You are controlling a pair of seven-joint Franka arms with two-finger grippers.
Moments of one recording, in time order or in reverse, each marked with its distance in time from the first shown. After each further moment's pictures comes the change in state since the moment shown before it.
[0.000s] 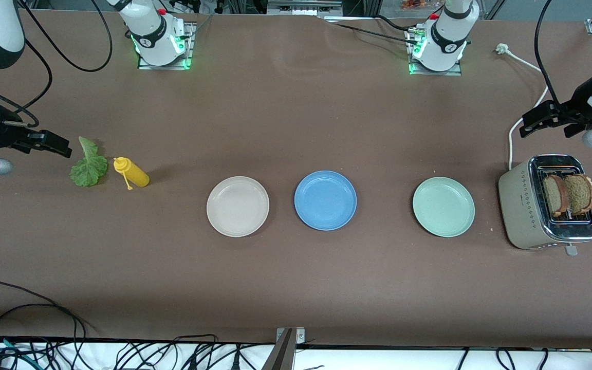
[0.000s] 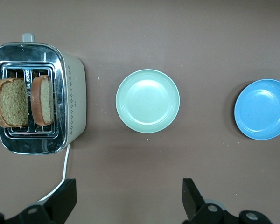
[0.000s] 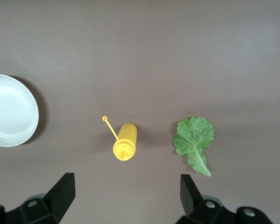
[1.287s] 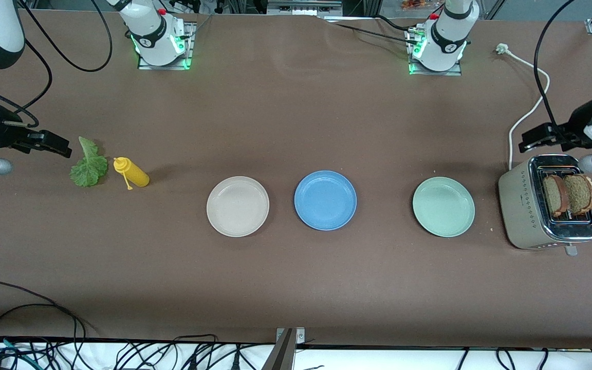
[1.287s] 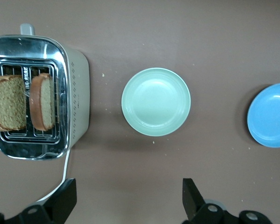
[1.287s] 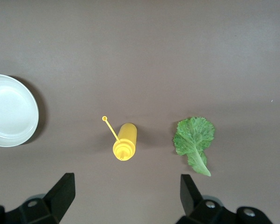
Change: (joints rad) left arm 0.021 0.091 0.015 0.022 0.004 0.017 0.000; right arm 0.000 0.000 0.000 0.000 0.000 0.000 0.000
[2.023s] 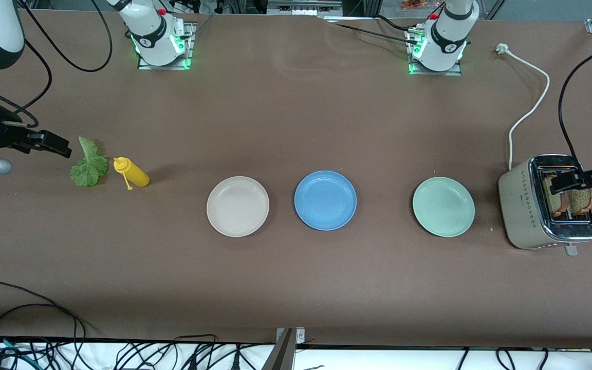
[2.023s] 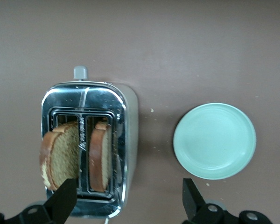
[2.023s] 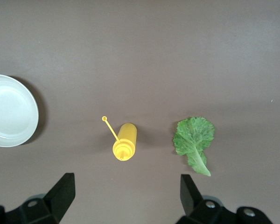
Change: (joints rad) left arm 0.105 0.195 0.002 0.075 0.135 0.179 0.110; right arm 0.000 0.000 0.000 0.000 0.000 0.000 0.000
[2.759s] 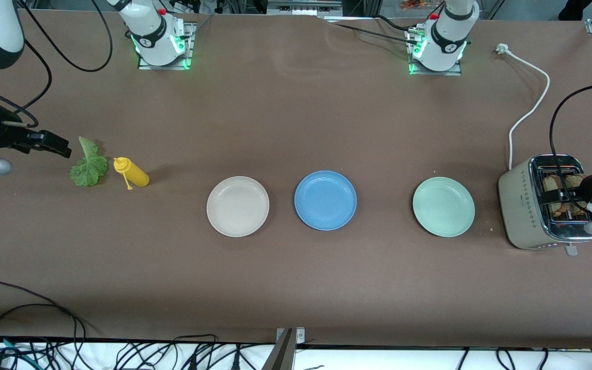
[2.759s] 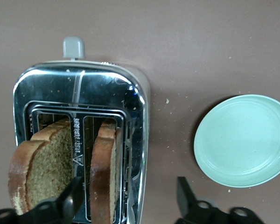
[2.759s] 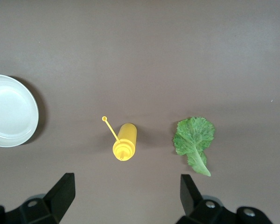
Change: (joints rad) left arm 0.063 0.122 0.000 -0.045 0.001 0.063 0.023; right arm 0.000 0.001 0.000 0.001 0.000 -0.001 0.000
